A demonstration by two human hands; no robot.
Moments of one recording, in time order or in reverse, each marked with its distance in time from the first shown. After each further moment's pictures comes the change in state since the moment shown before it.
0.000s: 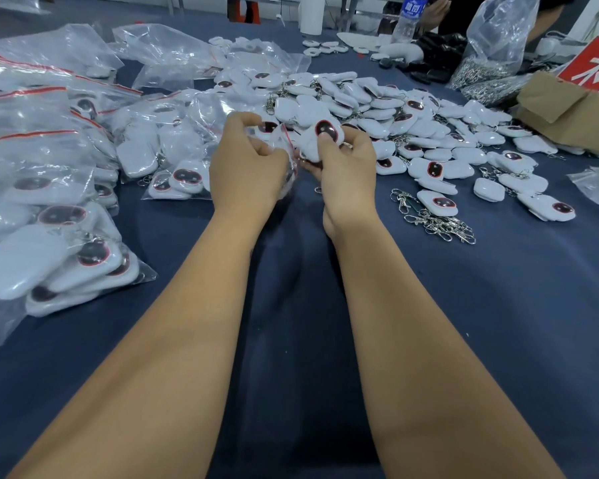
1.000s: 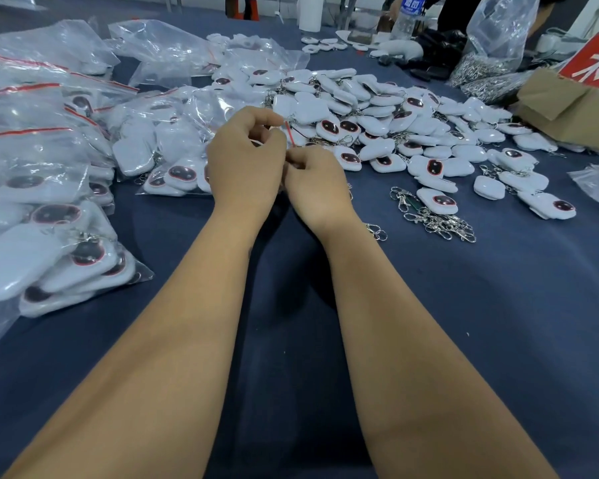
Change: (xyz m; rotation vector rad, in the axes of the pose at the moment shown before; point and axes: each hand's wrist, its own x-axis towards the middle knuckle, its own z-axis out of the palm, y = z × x) left_hand -0.004 0.011 0.000 -0.103 0.038 0.061; right_hand -0.010 0.006 0.006 -0.786 -0.323 -0.191
